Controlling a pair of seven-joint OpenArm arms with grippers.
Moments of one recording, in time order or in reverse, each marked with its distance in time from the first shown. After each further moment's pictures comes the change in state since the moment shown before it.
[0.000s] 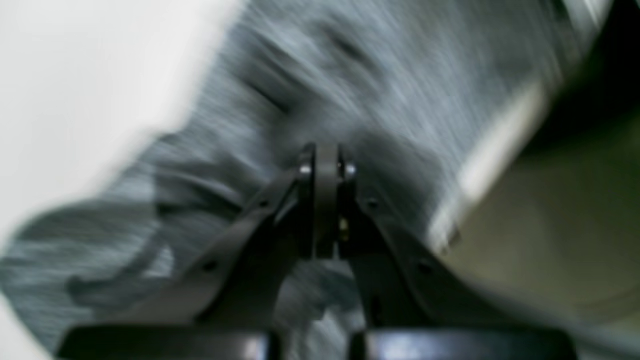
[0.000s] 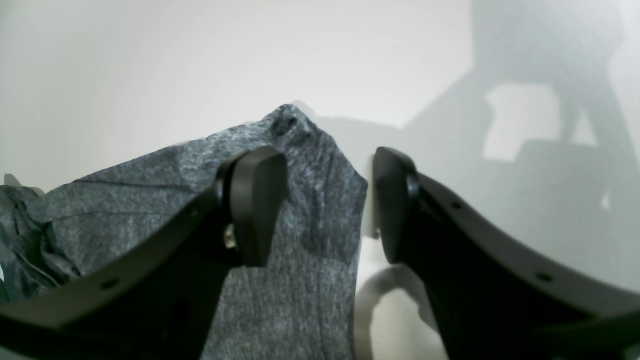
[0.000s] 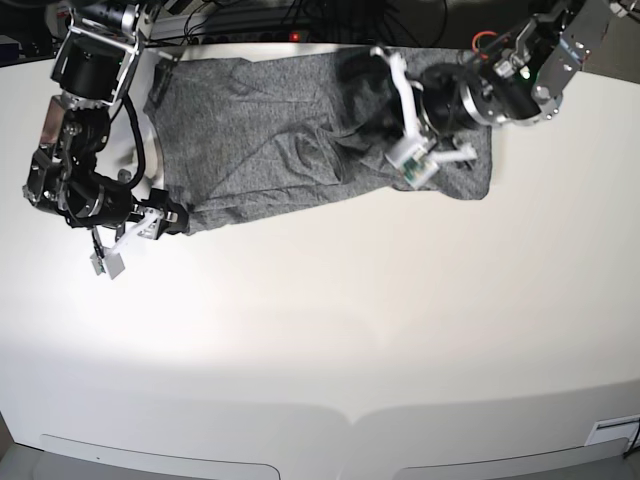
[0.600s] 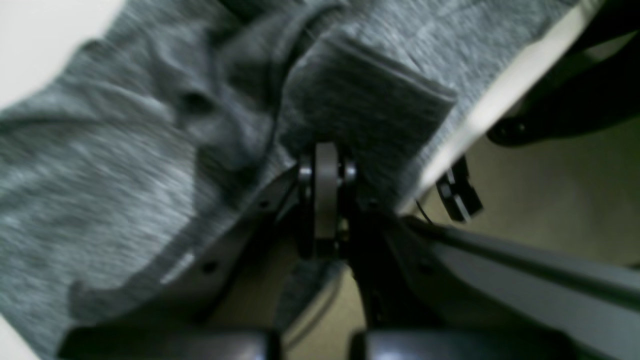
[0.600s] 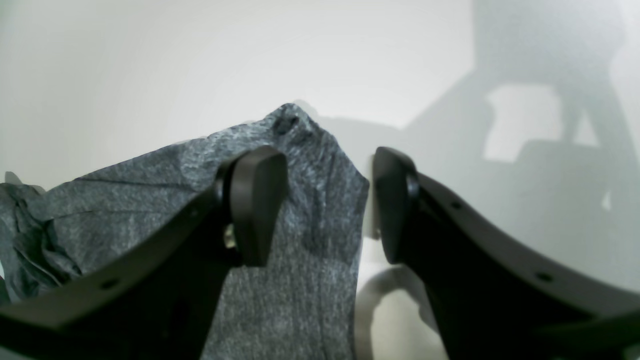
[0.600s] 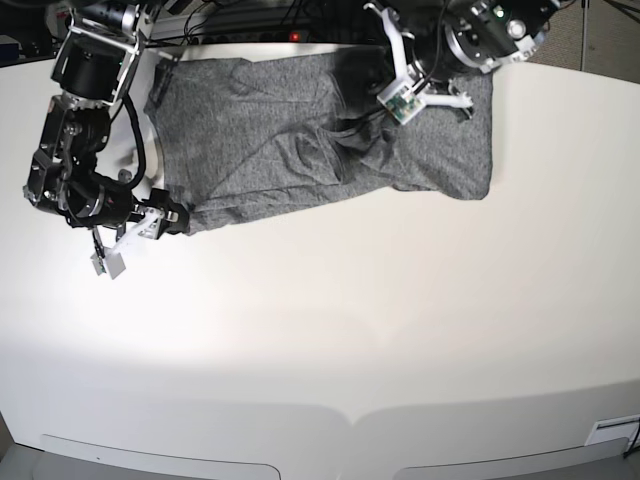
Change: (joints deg) left arm 11.9 0.8 3.2 0.0 13.2 -0.1 -3.0; right arm 0.0 0.0 0.0 0.0 0.0 0.0 0.0
